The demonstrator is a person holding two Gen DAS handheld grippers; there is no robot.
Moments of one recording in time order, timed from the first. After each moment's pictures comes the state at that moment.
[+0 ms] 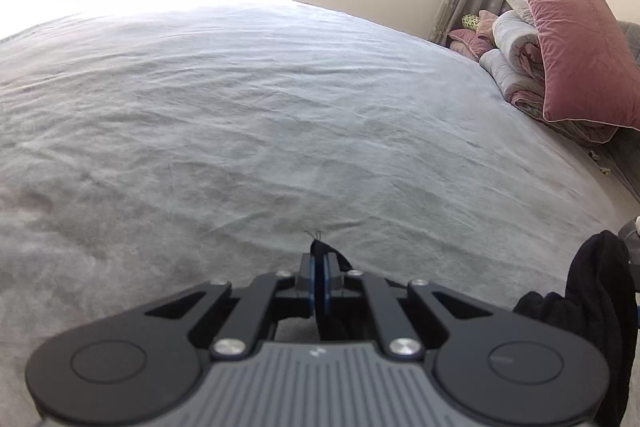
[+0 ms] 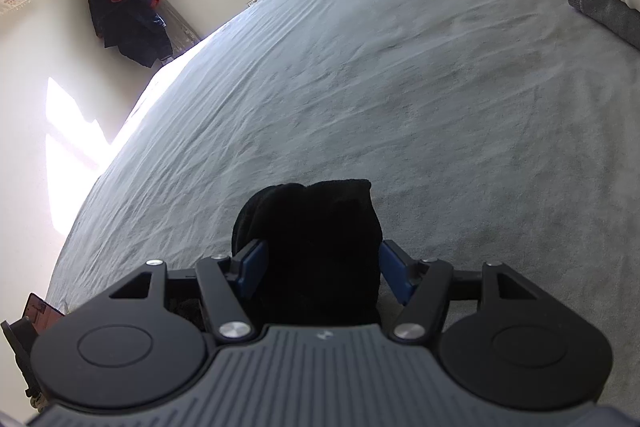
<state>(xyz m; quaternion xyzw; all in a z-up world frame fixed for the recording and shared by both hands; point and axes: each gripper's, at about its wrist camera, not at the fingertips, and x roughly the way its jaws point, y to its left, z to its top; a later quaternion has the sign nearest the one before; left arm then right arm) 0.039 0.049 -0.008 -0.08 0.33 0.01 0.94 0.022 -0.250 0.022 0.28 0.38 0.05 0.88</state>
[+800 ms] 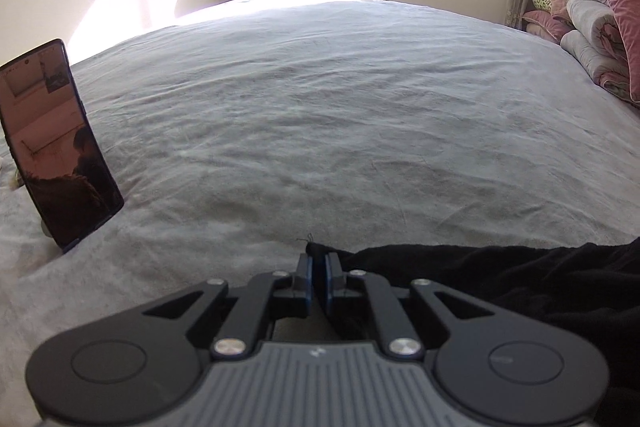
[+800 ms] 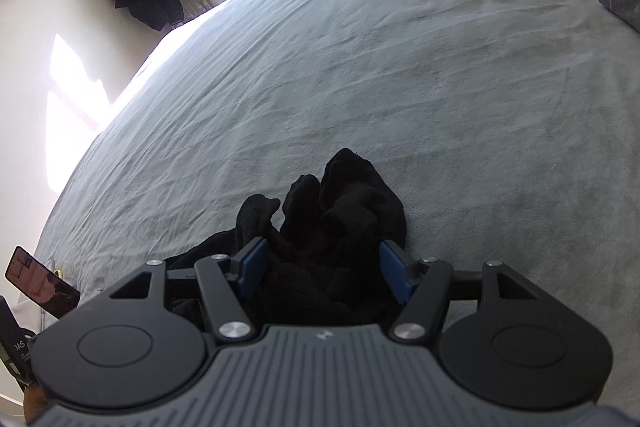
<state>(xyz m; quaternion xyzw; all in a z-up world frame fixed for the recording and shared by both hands) 0.016 0.141 -0.008 -0.05 0.36 0.10 0.93 0.020 -0.219 0.007 0.23 0.40 0.07 0.88</state>
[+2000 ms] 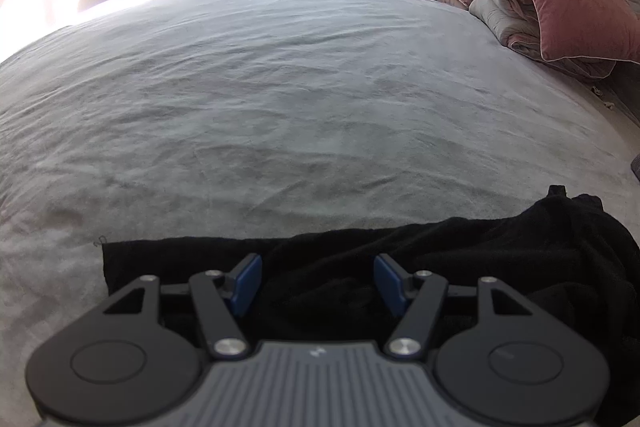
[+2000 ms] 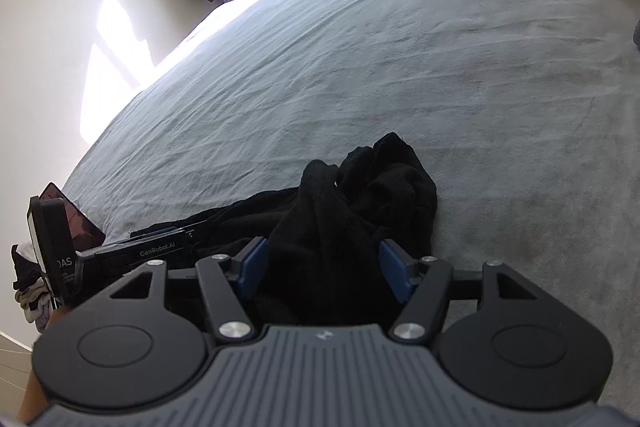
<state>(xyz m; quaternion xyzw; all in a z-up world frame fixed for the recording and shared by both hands) 0.036 0.057 -0.014 -0.03 0.39 -0.03 0.92 -0.012 -0.204 0.025 0.17 0.41 0.14 0.89</state>
